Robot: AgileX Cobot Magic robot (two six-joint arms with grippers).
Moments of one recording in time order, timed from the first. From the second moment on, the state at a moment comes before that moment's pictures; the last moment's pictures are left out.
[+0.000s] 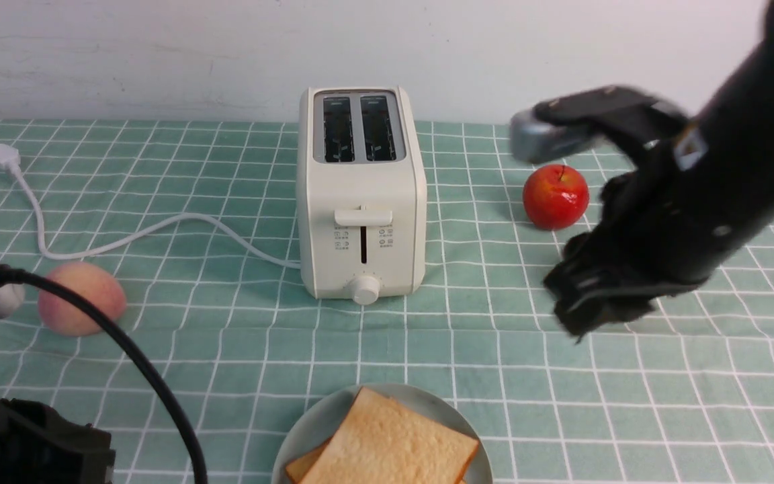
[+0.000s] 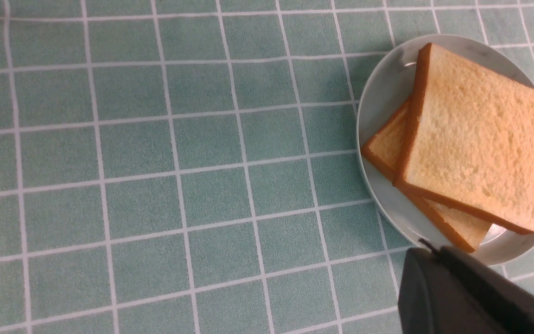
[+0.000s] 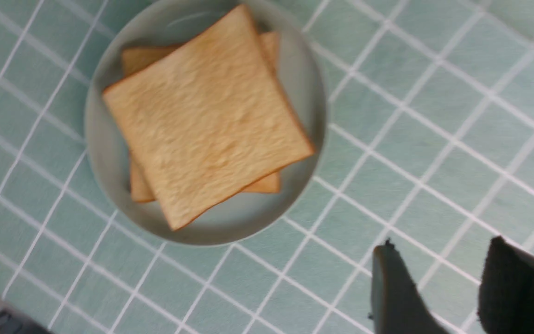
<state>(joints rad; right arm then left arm) 0.54 1.38 -1.43 0.09 1.23 0.03 -0.43 0.77 -0.69 -0.07 0.83 -0.35</state>
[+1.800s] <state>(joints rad) 0.54 -0.01 -0.27 -0.53 0.31 0.52 -0.43 0.35 -0.31 -0.09 0.31 -0.33</state>
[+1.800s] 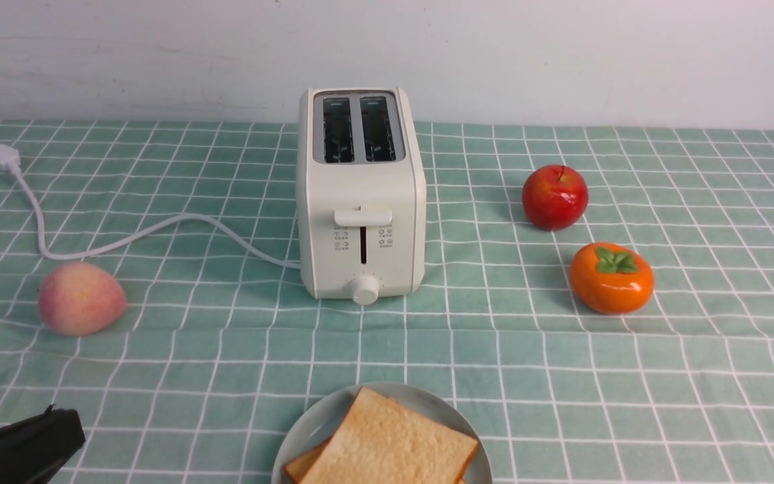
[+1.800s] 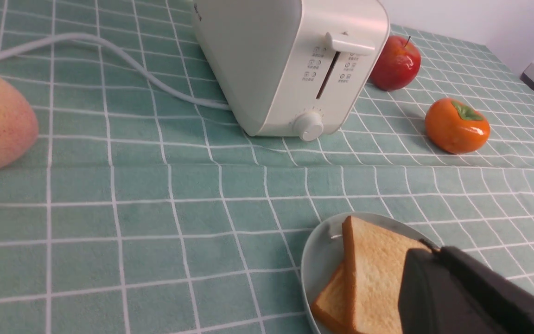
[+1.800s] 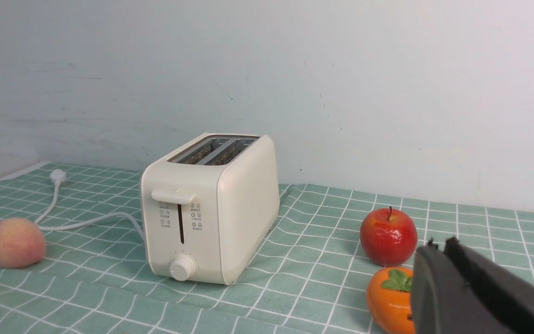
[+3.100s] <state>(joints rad) 0.54 -0.01 -0.27 -0.53 0.30 0.52 -0.10 -0.01 0.03 -0.05 0.39 -0.30</state>
